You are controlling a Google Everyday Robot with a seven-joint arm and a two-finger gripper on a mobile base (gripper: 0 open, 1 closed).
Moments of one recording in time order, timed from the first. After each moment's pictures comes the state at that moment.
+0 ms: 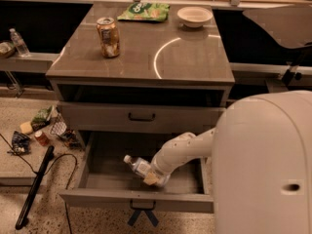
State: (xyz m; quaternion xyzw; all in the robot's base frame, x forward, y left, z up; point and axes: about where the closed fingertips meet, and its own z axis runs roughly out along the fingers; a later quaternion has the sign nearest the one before) arm 0.544 0.009 0.432 -0.52 0.83 0.11 0.18
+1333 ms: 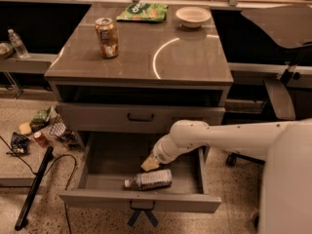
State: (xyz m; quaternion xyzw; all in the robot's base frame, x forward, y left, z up) arm 0.565 0.021 0.493 -0.48 0.83 0.20 0.21
